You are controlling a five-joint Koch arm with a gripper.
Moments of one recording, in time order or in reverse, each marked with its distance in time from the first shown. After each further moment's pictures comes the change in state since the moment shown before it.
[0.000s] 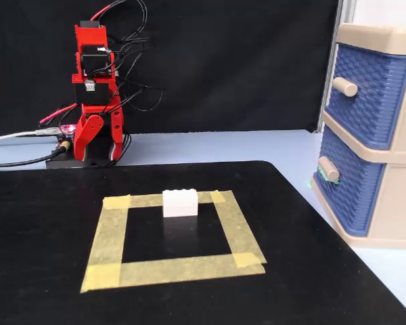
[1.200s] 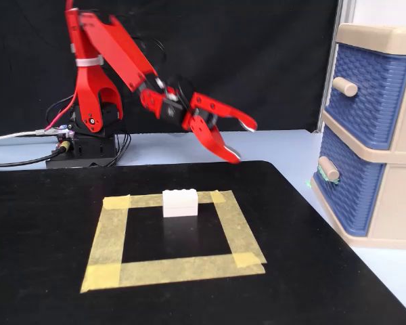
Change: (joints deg) arm -49.8 -43.7 -2.4 -128.8 -77.3
